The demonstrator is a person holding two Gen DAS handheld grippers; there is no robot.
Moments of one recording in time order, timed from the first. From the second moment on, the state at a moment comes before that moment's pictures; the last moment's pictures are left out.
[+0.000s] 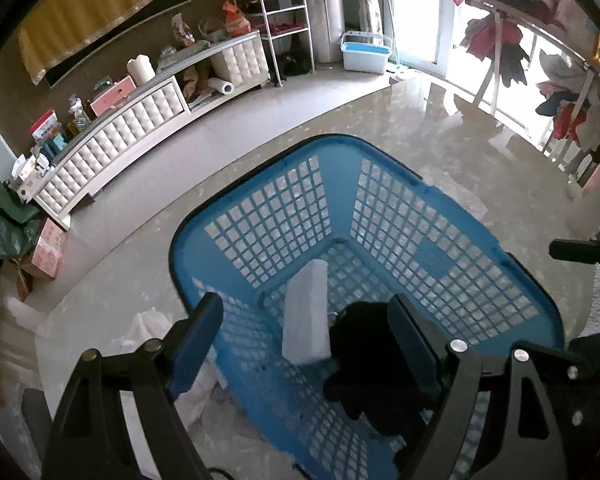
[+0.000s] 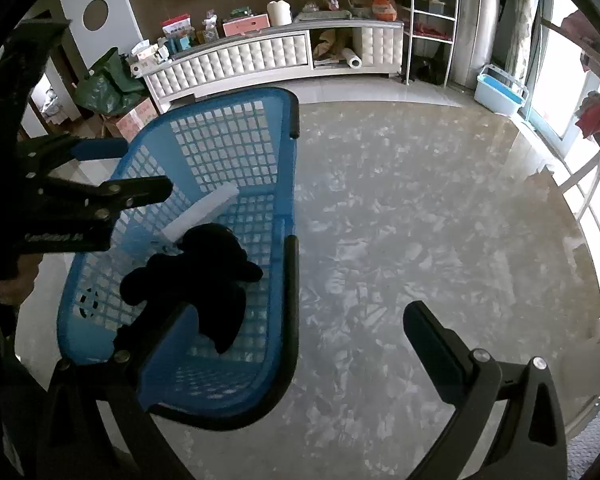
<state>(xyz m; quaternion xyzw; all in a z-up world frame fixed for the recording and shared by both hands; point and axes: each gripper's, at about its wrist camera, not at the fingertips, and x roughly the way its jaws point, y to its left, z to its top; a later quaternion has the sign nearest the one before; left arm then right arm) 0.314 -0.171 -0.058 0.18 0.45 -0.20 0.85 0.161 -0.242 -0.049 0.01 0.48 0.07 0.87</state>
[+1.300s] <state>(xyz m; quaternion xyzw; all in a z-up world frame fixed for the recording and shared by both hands) 0.163 -0.015 -0.002 0.10 0.41 -0.13 0.90 0.112 -0.140 -0.006 -0.04 0.44 0.13 0.89</state>
